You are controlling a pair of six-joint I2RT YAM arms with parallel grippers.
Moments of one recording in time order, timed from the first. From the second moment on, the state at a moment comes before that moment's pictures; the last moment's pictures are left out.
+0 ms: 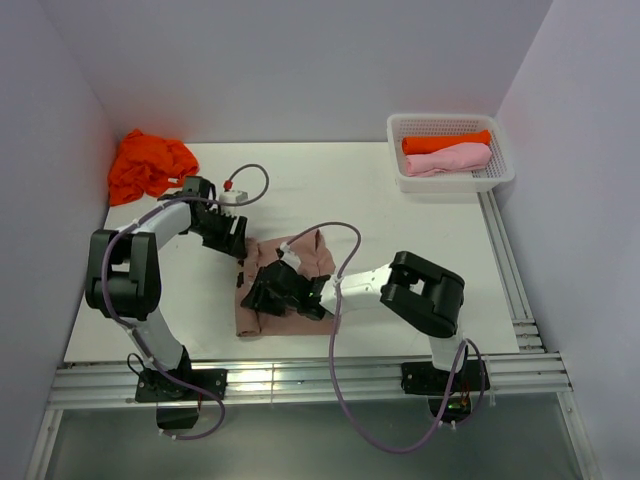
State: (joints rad) left arm -0.10 1.77 1.15 -0.64 0.48 0.27; right arm 1.15 1.91 1.00 0.25 0.10 1.28
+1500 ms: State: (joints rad) left arm -0.32 1.79 1.22 -0.61 0.26 0.21; right arm 1.25 2.10 1.65 -0.68 0.47 1.22
